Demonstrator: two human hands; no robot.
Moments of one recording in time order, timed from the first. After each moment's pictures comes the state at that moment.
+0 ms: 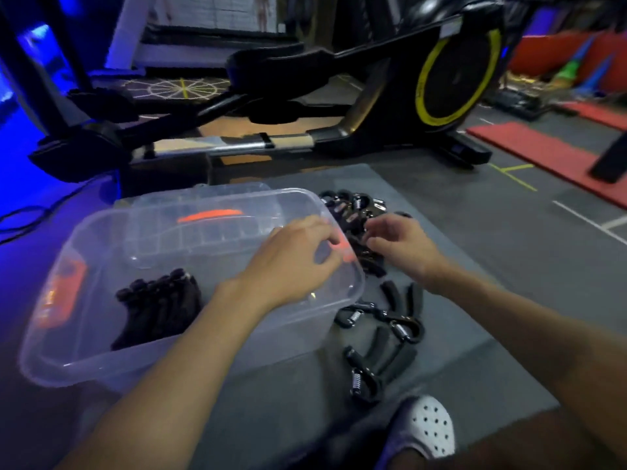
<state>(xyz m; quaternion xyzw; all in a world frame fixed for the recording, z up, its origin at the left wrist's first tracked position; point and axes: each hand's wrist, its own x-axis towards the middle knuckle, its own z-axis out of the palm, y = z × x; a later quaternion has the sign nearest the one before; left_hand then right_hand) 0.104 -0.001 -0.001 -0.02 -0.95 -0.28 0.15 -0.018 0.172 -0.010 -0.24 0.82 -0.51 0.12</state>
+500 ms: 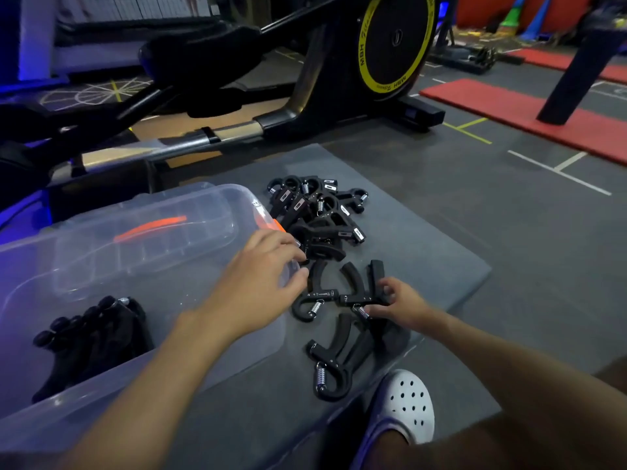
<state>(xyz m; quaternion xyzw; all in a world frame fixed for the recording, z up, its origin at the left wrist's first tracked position) 0.074 0.035 -0.042 -0.06 -0.96 -0.23 0.13 -0.048 0.294 -0.165 -0.09 0.91 -0.34 0.20</state>
